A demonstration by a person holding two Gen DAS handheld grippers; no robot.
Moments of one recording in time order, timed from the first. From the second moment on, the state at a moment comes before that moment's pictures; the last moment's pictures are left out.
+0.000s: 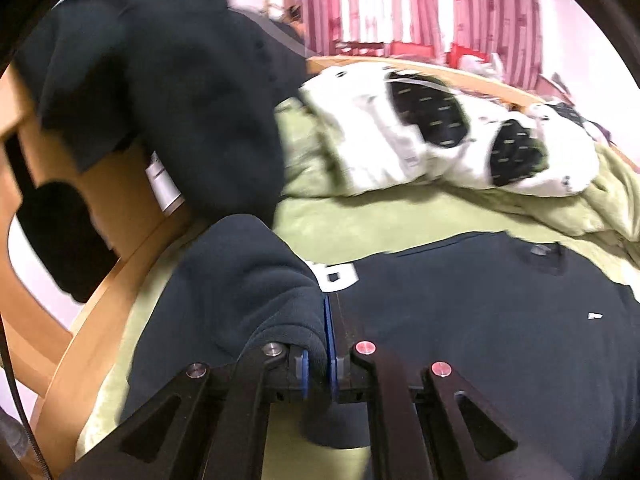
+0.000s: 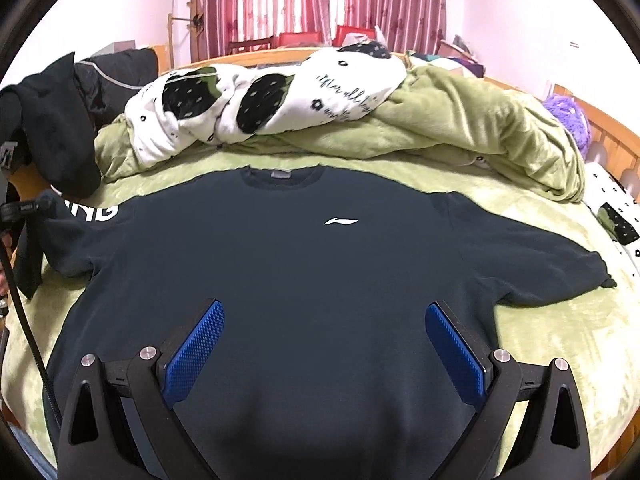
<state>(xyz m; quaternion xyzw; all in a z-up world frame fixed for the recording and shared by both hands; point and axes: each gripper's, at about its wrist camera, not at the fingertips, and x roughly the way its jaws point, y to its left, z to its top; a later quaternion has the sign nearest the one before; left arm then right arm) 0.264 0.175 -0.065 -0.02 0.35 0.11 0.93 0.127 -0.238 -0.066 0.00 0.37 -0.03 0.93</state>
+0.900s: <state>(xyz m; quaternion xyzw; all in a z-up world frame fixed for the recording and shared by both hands) 0.295 -0.118 -0.162 0.04 0.43 0.00 0.90 0.119 -0.358 -0.111 0.02 0.40 -0.09 0.91</state>
